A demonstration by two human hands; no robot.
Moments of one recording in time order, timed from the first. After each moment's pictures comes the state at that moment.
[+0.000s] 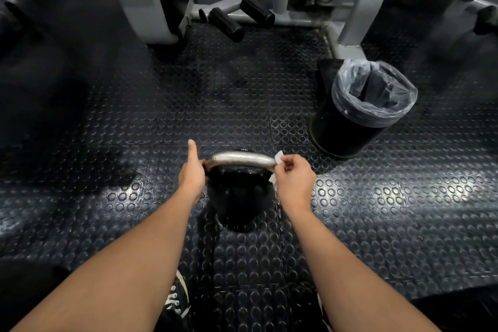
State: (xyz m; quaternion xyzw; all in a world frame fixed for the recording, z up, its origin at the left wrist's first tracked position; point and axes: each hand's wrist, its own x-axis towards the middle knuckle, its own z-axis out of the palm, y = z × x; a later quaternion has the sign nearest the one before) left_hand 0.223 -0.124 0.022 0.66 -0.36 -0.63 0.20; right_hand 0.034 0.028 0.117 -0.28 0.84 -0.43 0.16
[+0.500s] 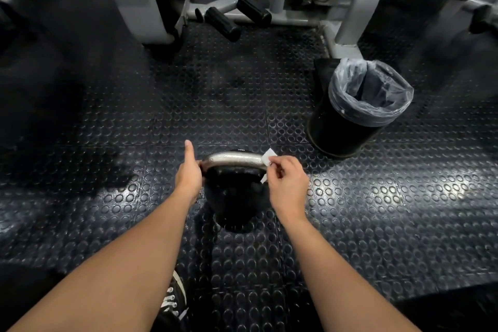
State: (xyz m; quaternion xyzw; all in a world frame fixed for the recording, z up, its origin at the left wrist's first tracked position) left_hand 0.221 -0.122 0.026 0.66 -0.37 -0.63 0.19; right_hand 0.045 0.036 0.117 -0.35 0.80 -0.48 0.11
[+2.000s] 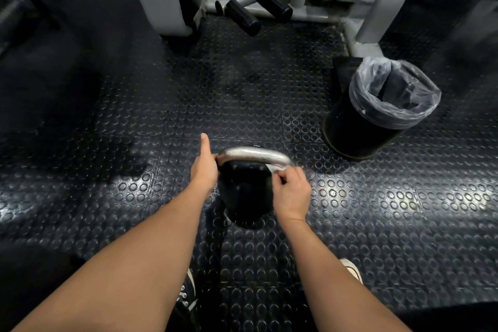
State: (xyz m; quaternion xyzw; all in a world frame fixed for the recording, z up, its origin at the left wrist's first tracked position) left_hand 0.219 -0.120 0.033 0.65 -0.38 -0.63 0.20; right_hand 0.068 0.034 0.083 -0.38 0.85 -0.37 0.02
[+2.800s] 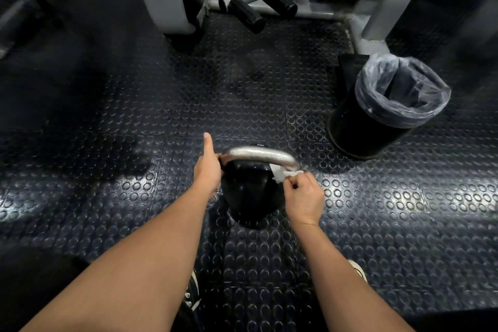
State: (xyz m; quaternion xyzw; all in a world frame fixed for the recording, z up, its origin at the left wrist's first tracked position) left_hand 0.218 -0.112 0.045 0.65 -0.38 -0.63 0.22; right_hand 0.055 0.044 0.069 -0.38 0.87 -0.33 0.01
